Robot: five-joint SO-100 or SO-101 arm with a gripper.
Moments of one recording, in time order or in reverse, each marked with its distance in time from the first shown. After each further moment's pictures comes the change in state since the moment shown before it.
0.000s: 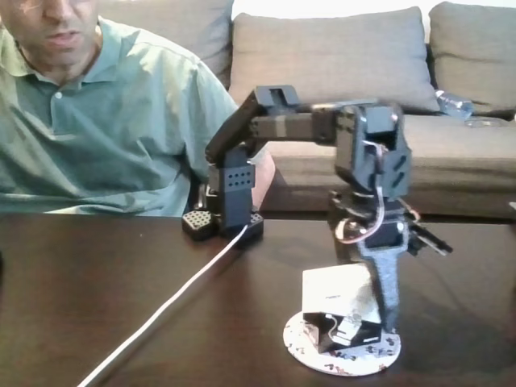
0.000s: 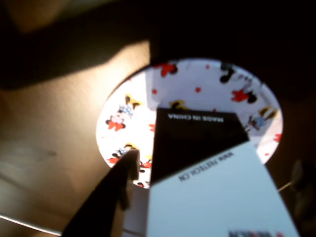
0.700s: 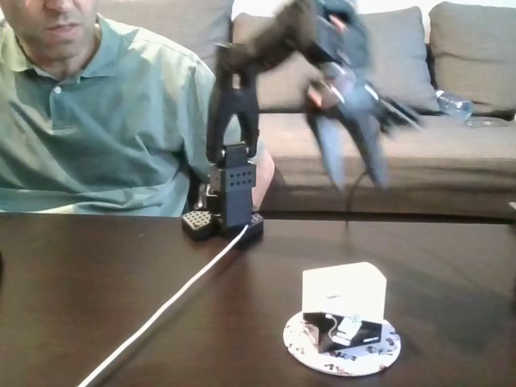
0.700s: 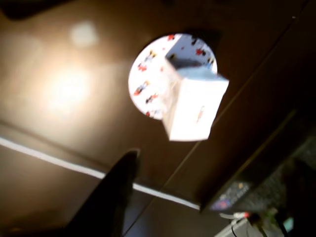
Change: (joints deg) arm -0.4 52.2 36.2 0.0 -5.4
